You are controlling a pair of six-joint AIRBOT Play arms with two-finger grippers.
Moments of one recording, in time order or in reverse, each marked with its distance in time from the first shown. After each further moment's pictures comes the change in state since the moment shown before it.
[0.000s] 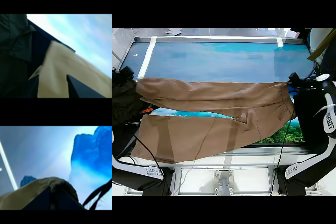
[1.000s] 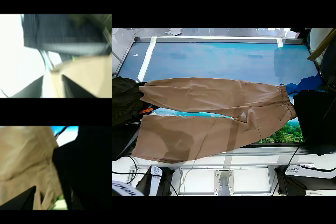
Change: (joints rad) left arm 0.614 0.855 -0.812 0.147 -0.460 0.017; right arm -0.307 0.397 0.082 -0.174 0.771 -0.250
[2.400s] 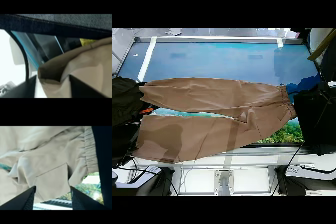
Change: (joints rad) left arm 0.116 -0.302 -0.232 -0.167 0.220 0.254; right arm 0.053 0.014 -0.082 0.099 0.163 0.044
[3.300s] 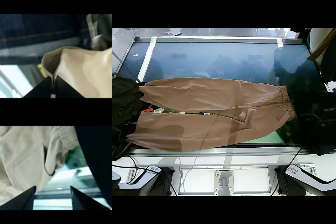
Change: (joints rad) left arm 0.000 0.042 0.129 -0.276 0.006 0.101; right arm -0.142 0.212 -0.546 -0.025 -0.204 -0.065
